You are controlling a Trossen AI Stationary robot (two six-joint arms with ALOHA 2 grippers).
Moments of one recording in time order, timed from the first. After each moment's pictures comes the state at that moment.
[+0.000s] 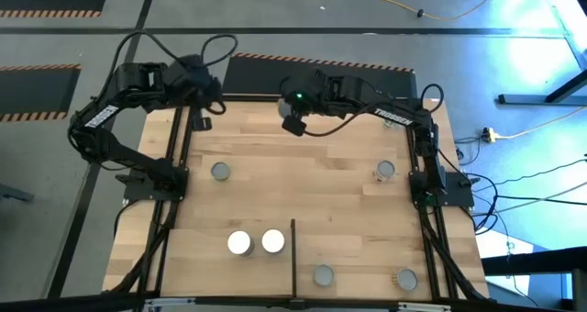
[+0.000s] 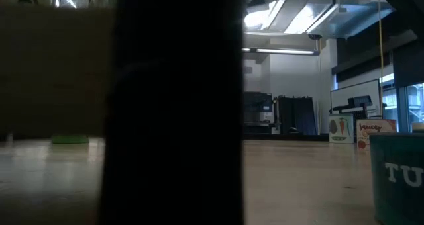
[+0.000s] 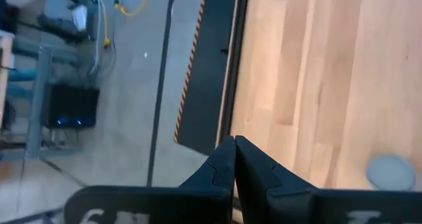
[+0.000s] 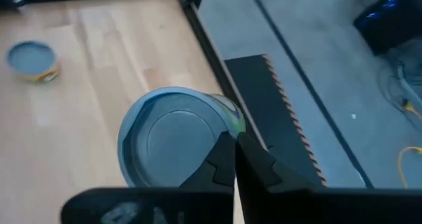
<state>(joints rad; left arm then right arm) 0.31 1.29 1.88 -1.49 -0.46 0.41 -0.18 2.05 2.36 -1.16 0.42 0.00</state>
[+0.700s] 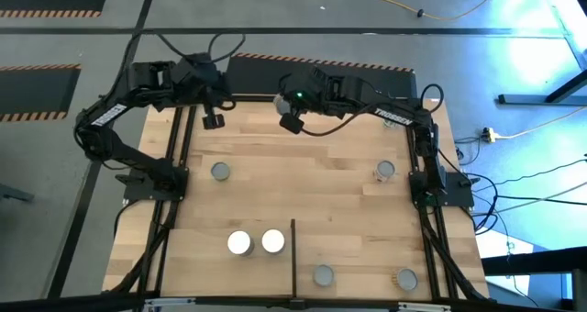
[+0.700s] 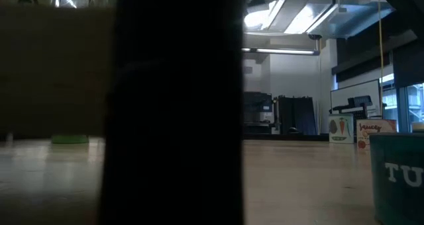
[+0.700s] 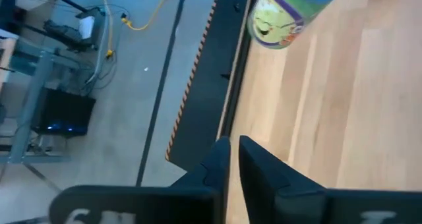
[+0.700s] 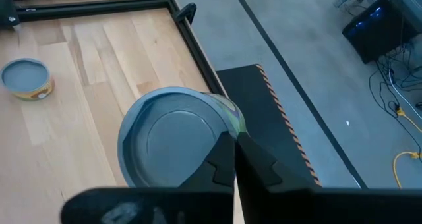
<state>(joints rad) 0.31 1.33 1.88 -1.38 -0.43 0.35 -0.19 2.05 2.36 -1.11 0.45 -0.01</state>
